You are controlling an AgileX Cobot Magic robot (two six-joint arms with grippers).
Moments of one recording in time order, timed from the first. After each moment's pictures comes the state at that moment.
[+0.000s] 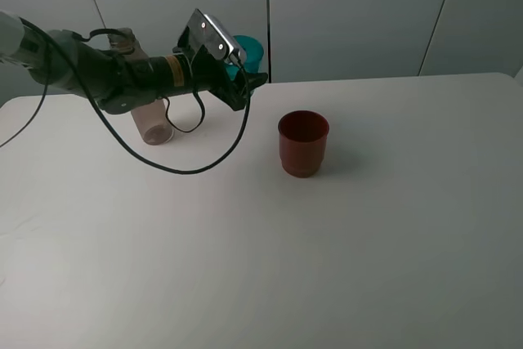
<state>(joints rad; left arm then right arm) -0.36 2.19 -1.28 0.80 -0.73 -0.23 0.01 0.00 -0.50 0.09 1.10 0.00</state>
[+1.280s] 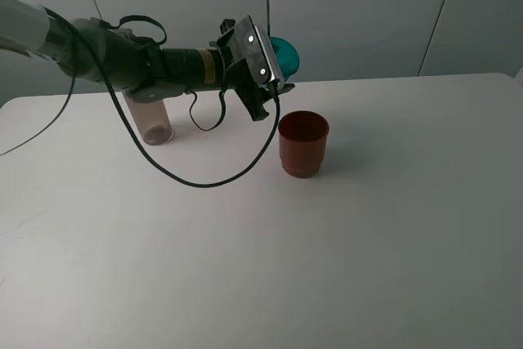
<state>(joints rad) -0.47 2.19 -1.36 0.88 -0.60 0.00 0.01 0.00 -0.50 0.09 1.10 0.00</state>
